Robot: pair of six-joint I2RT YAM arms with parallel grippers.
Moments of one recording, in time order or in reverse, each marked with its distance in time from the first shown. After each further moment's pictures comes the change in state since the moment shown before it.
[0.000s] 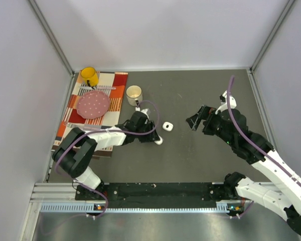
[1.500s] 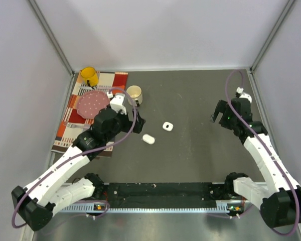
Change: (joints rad) left arm 0.020 -0.697 0.076 -0.338 -0.292 0.396; right arm -0.520 0.214 -0.055 -0.023 -0.051 -0.224
